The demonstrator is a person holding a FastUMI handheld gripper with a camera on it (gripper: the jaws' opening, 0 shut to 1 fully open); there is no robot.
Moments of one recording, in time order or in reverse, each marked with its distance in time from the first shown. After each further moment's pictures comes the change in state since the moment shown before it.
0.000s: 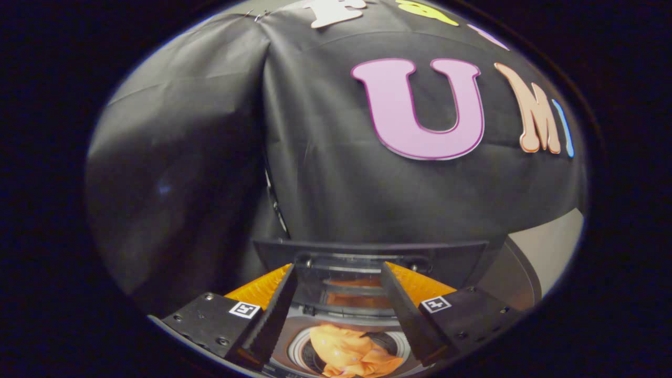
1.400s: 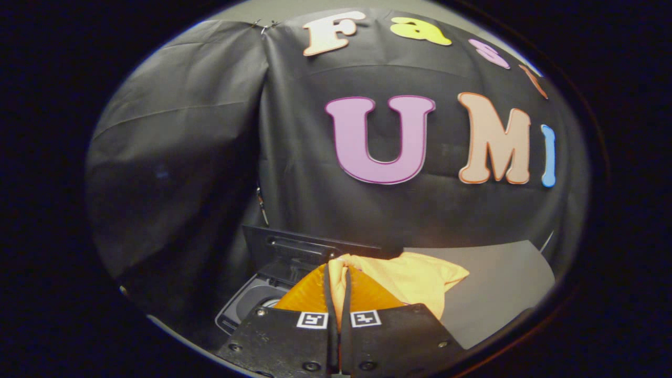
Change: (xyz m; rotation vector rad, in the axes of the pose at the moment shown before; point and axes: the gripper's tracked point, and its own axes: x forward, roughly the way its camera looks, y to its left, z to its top) arm -0.147 -0.076 0.031 -0.144 0.025 -0.002
